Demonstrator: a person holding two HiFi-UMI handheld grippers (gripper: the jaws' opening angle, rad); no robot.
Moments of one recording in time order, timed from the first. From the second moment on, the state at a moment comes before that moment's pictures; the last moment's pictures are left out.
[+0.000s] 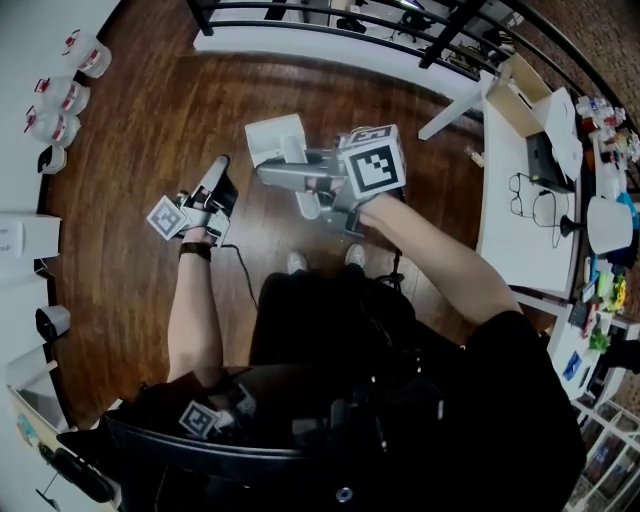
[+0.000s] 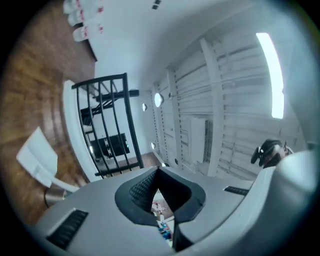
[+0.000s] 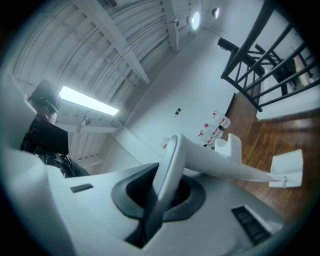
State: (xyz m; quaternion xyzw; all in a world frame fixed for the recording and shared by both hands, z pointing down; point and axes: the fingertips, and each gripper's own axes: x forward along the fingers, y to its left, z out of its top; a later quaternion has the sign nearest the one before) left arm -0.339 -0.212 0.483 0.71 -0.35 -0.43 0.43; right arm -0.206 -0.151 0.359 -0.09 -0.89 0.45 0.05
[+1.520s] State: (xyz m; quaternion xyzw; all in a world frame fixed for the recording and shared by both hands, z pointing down) left arm -0.194 -0.062 0.365 0.77 -0.63 -0.13 0.06; right arm -0.095 -0.094 0.582 -0.07 -0.87 0.48 0.09
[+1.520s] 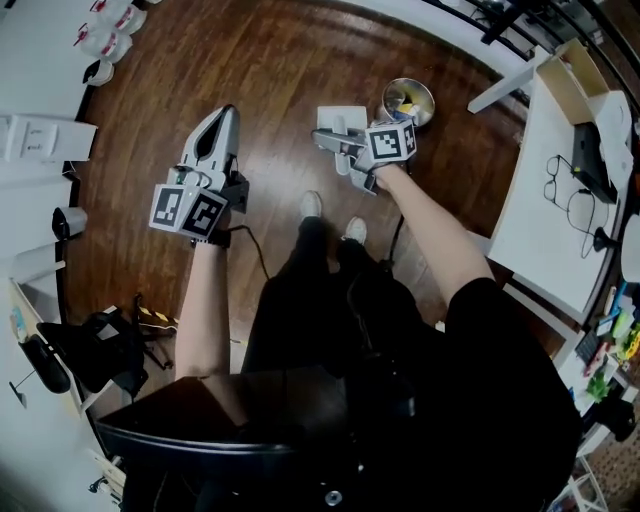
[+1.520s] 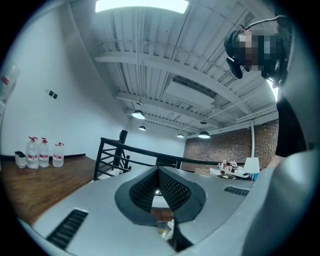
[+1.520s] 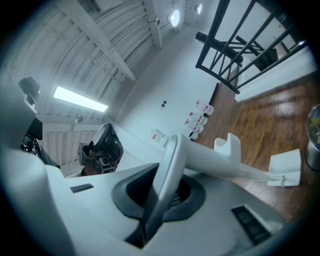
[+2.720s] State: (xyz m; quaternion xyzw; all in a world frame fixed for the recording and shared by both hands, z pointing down) left arm -0.124 -0.101 0.373 0.80 -0.59 -0.11 0.07; right arm -0.062 -0.074 0.647 -0.13 -0.81 0.54 0.16
